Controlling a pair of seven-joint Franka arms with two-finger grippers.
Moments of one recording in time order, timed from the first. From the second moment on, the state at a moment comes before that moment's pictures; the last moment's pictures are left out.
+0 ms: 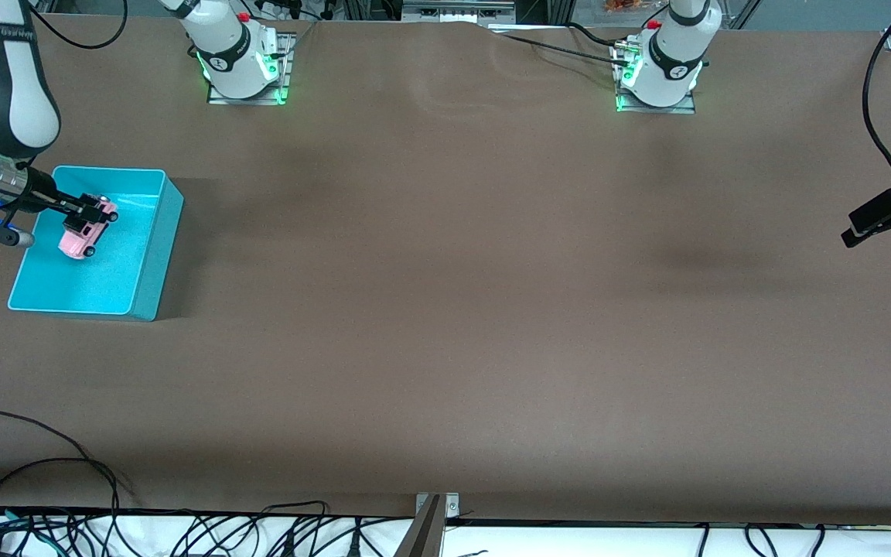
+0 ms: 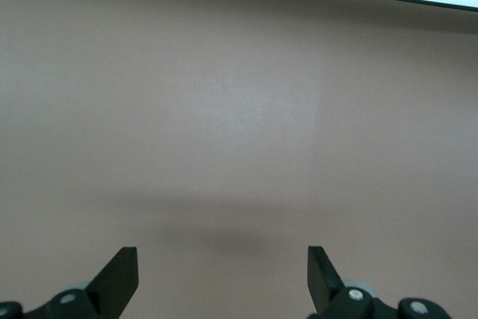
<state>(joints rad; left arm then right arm) -0.08 0.06 0.21 -1.59 -0.06 1.75 0.01 -0.04 0.11 -0.34 -2.23 0.02 2.18 -0.03</state>
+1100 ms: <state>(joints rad) -0.08 0.06 0.21 -1.59 -0.06 1.75 0.01 -0.07 0.31 -0.36 -2.28 0.02 2.41 -0.08</state>
